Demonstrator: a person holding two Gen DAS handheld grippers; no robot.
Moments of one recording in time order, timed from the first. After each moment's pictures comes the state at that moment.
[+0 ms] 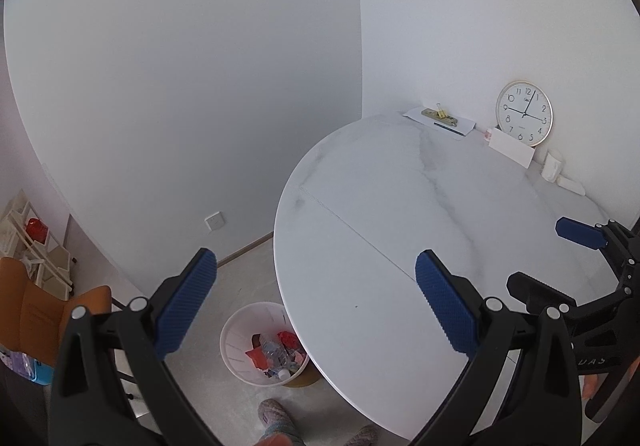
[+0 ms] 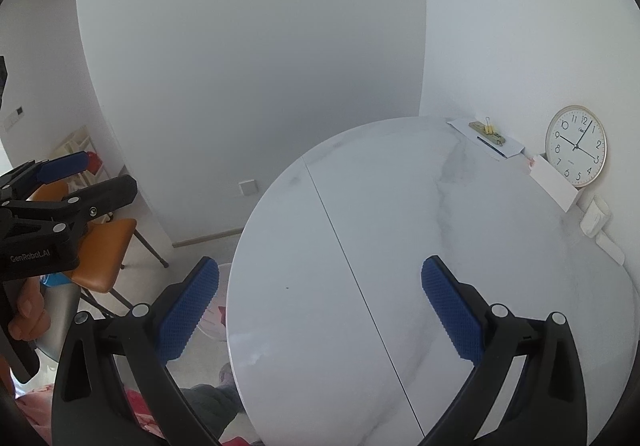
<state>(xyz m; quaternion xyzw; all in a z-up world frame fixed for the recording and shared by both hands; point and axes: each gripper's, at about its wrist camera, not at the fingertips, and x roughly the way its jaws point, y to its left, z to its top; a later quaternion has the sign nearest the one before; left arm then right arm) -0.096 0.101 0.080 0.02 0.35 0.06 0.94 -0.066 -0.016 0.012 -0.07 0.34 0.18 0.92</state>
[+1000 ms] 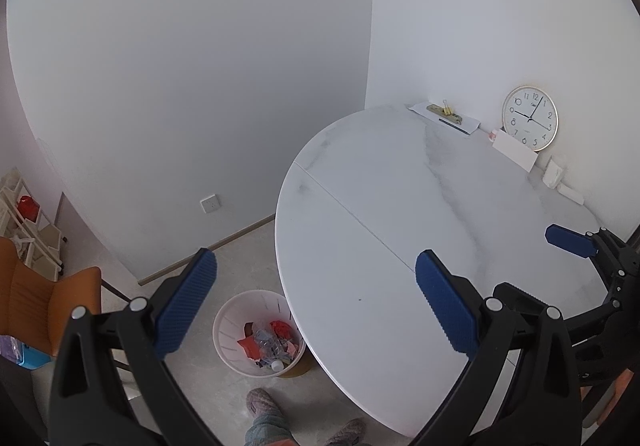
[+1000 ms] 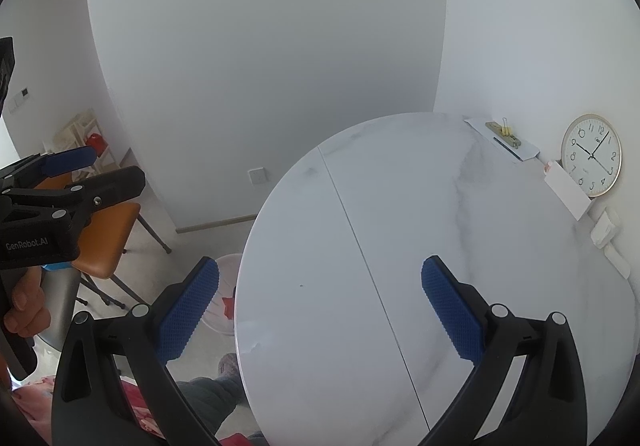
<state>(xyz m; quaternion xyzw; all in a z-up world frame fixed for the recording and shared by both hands) -0.094 0.131 0.059 -0.02 0.37 0.05 0.93 -0.059 0.020 0.001 -0.10 0.36 0.18 0.91</state>
